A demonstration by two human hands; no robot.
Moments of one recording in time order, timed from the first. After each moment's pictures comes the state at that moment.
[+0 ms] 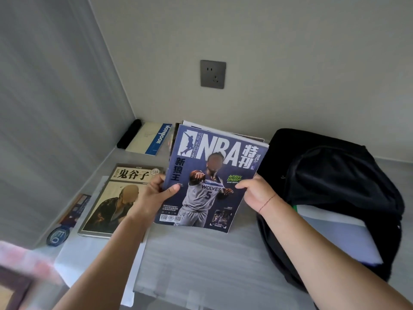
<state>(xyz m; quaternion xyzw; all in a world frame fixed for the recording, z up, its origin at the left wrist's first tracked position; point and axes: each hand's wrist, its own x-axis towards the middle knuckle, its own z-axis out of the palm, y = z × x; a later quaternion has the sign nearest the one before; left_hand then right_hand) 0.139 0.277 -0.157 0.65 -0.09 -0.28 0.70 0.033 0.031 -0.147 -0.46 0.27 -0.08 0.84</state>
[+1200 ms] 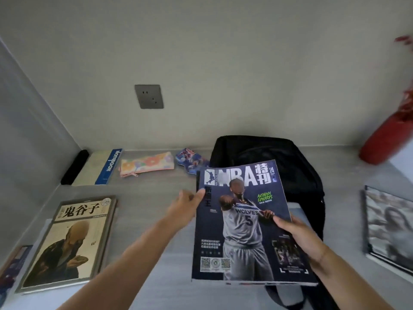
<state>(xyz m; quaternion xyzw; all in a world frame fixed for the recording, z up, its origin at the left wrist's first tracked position) 0.050 0.116 -0.116 0.86 -0.21 -0.30 0.35 -0.186 -0.052 -0.144 -0.50 0.31 -0.13 0.80</state>
